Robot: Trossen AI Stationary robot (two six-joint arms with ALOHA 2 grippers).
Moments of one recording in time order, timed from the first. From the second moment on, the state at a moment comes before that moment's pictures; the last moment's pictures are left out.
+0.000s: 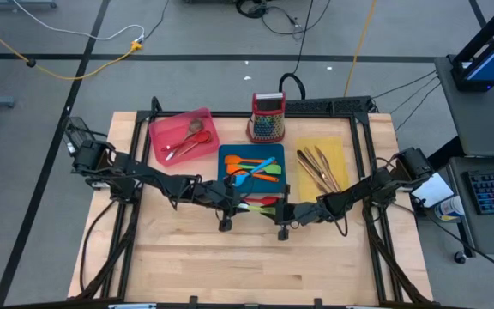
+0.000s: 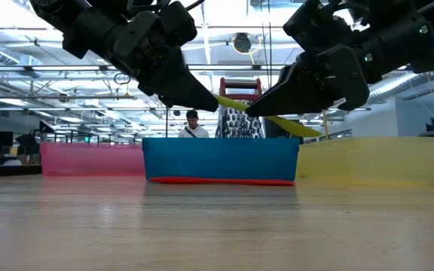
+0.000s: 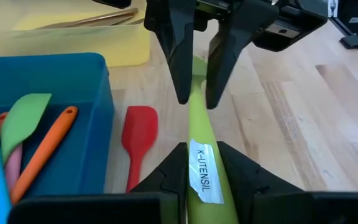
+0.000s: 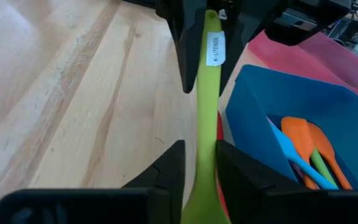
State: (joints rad) left arm -0.15 1.63 0.79 0.32 -0.04 -0.05; right arm 0.35 1.67 0.62 0.63 0.44 -0.07
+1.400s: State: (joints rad) left arm 0.05 1.18 0.79 -0.40 -0.64 -0.04; right arm 0.40 1.67 0.62 0.85 0.58 -0.39
